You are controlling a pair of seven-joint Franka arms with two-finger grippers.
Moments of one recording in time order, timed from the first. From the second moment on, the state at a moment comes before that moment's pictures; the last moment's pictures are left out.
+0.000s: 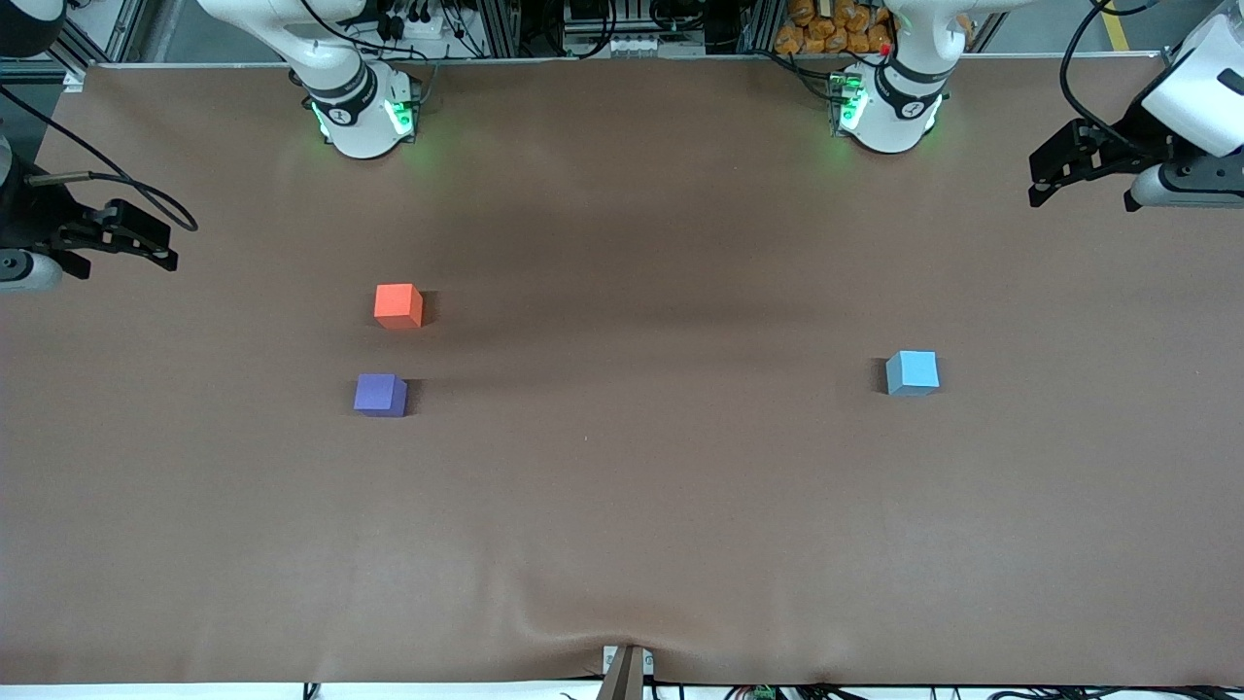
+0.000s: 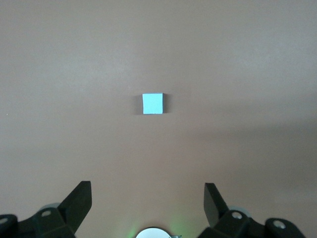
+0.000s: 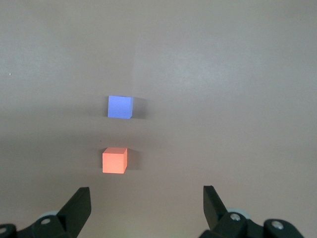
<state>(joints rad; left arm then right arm) 0.05 -0.08 -0.19 -1.54 0.00 1.44 -0.07 0.02 0.01 -0.02 -1.56 0.00 1.54 -0.09</state>
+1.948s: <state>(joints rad) 0.11 -0.09 -0.18 -1.81 -0.01 1.64 -0.07 0.02 0.01 -0.04 -1.56 0.00 1.54 -0.09</state>
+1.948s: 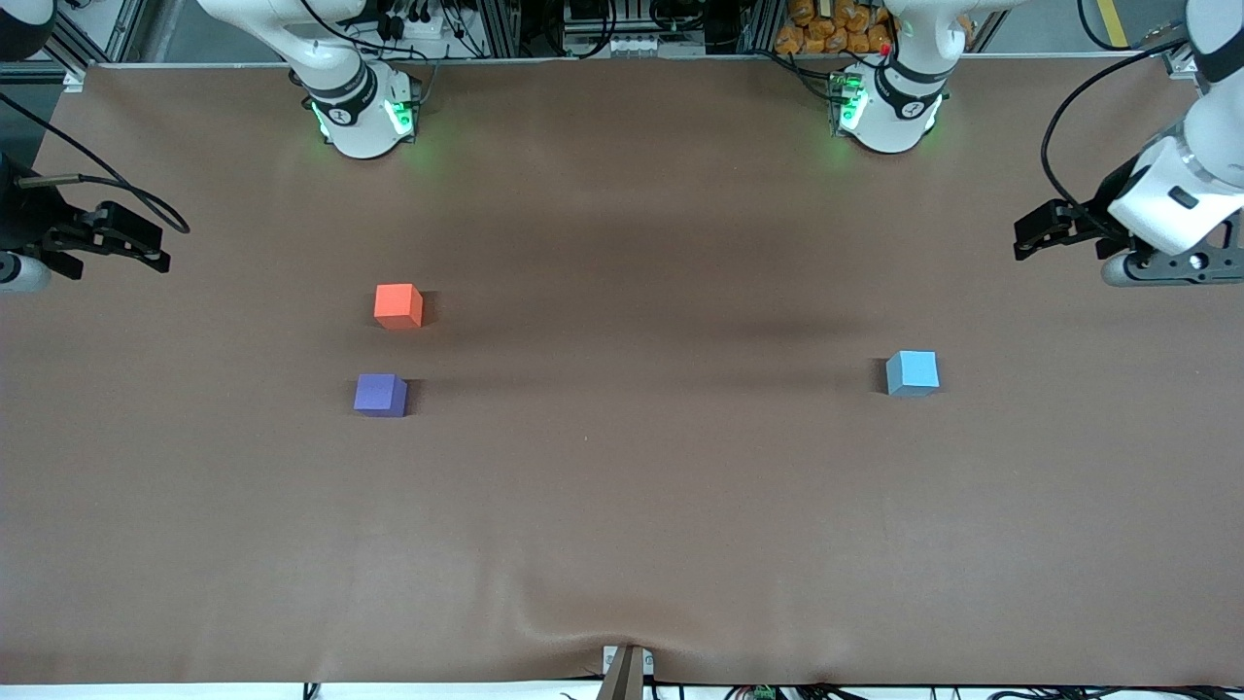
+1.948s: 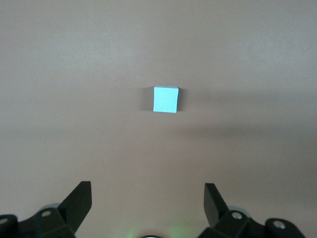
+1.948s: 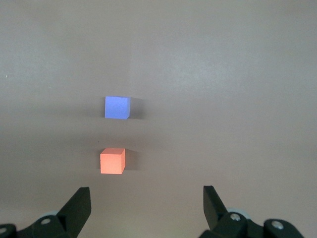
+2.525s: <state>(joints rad) 0.11 -0.13 -0.18 -1.97 -0.02 1.79 -0.07 0.03 0.01 -0.04 -1.56 0.00 1.54 -0.09</state>
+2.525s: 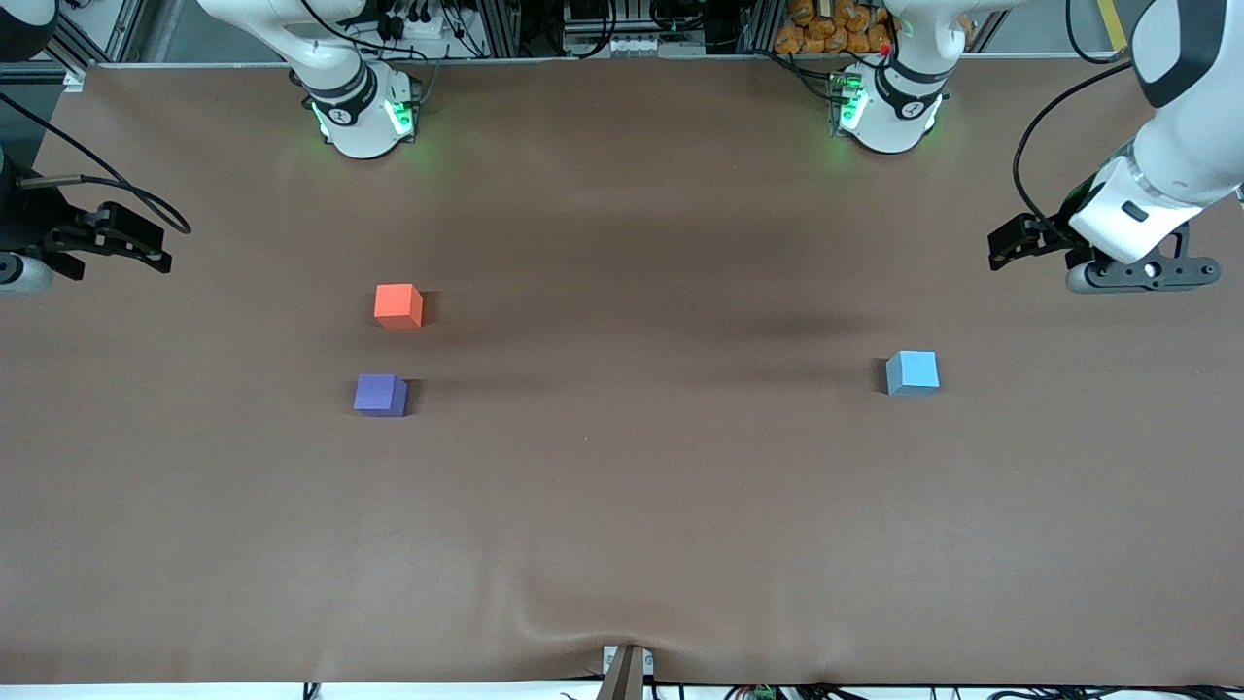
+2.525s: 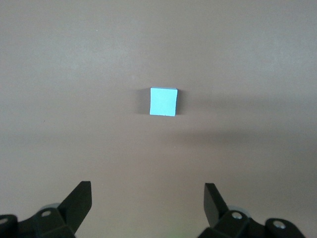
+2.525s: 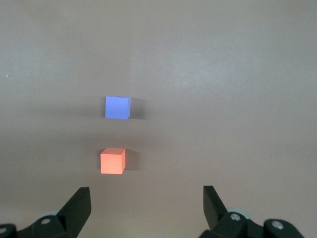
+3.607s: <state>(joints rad) 0.14 -0.14 -0.18 -2.13 -0.02 1.93 -0.07 0.03 0.01 -0.03 -1.56 0.00 1.54 -0.09</state>
